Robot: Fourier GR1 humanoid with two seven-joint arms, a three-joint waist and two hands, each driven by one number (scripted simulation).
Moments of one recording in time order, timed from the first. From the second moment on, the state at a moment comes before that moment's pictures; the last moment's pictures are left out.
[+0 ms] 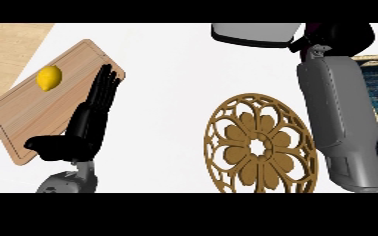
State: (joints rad) left arm -0.10 0.08 -0.12 -1.68 0.06 0.12 0.03; right arm -0.87 -0.16 -0.26 -1.04 1.39 -0.16 1.11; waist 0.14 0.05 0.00
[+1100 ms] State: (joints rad) left arm -0.08 0.09 -0.07 -1.64 0.06 0.14 0.02; right arm -1.24 -0.14 -0.48 -0.75 1.84 -0.27 1.24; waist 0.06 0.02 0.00
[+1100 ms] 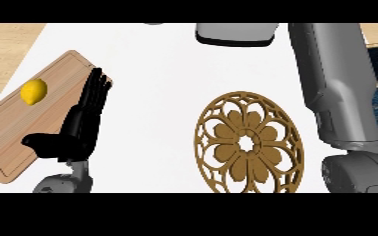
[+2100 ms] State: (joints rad) left arm -0.02 0.10 -0.04 -1.67 0.06 0.14 0.01; right arm -1.07 -0.12 -0.66 -0.89 1.93 -0.27 1.16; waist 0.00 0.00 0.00
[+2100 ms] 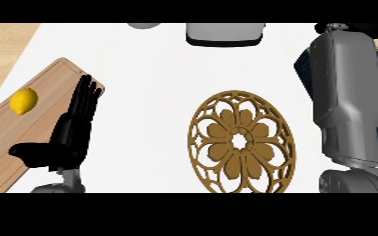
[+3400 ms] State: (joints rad) left arm 0.00 0.08 -0.04 -1.69 0.05 0.13 0.01; right arm -0.75 -0.02 -0.74 -1.18 1.79 -0.34 1.09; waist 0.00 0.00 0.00
